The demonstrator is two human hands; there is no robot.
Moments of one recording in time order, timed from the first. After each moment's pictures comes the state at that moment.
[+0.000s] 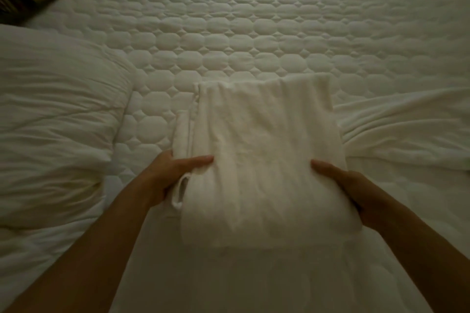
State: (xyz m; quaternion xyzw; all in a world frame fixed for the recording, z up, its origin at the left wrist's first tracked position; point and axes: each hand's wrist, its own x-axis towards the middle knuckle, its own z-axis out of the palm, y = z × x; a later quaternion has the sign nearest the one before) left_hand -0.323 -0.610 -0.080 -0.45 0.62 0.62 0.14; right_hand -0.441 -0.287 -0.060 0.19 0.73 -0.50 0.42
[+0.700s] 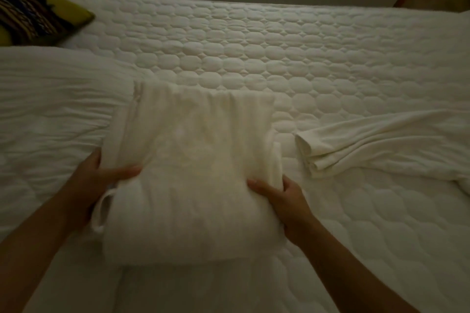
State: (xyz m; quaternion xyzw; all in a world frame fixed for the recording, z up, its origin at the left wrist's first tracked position) left_hand -0.213 -0.725 -0.011 -0.41 0.65 0.64 -0.03; right_hand -0.346 -0.410 -0.055 0.11 0.71 -0.61 0.34
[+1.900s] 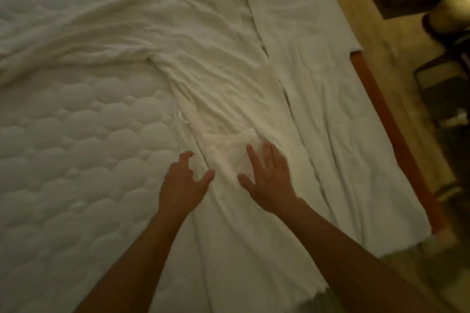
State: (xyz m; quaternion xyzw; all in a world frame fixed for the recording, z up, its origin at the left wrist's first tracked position) left_hand -0.290 0.092 -0.060 -0.26 0.85 0.41 0.21; right_hand -0.315 0.310 -0.098 -0.11 0.98 -0.07 0.15
